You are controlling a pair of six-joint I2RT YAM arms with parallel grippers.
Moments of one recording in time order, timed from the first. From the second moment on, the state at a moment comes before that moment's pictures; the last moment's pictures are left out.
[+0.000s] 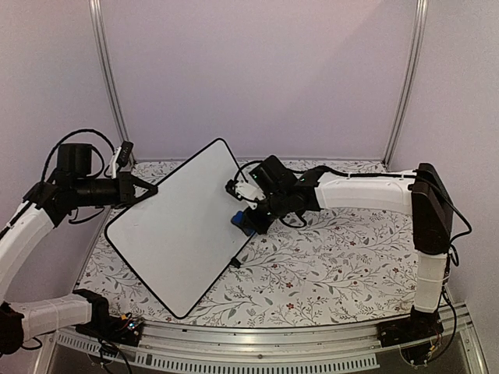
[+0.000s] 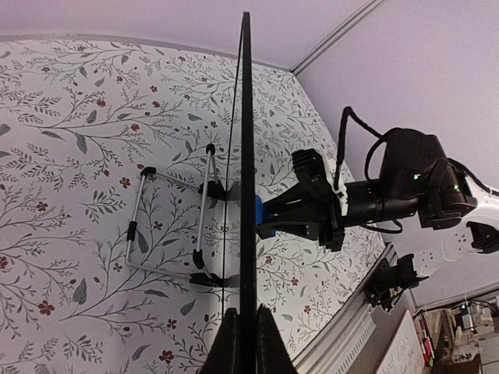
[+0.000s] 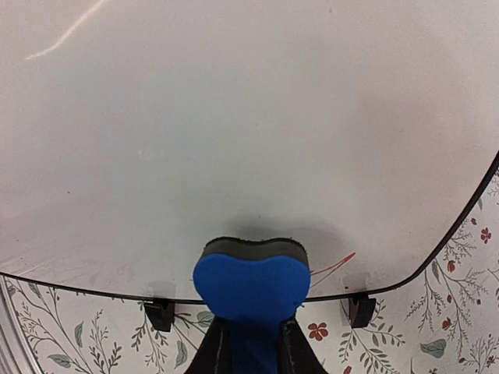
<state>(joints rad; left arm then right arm) -0.22 0.91 0.92 -0.55 0.63 -0.40 0.94 1.99 1.56 -0.43 -0.06 -0.04</state>
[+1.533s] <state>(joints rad) -0.22 0.87 0.89 -0.56 0.62 -0.39 0.90 2.06 1.47 -0.40 -0.13 -0.04</state>
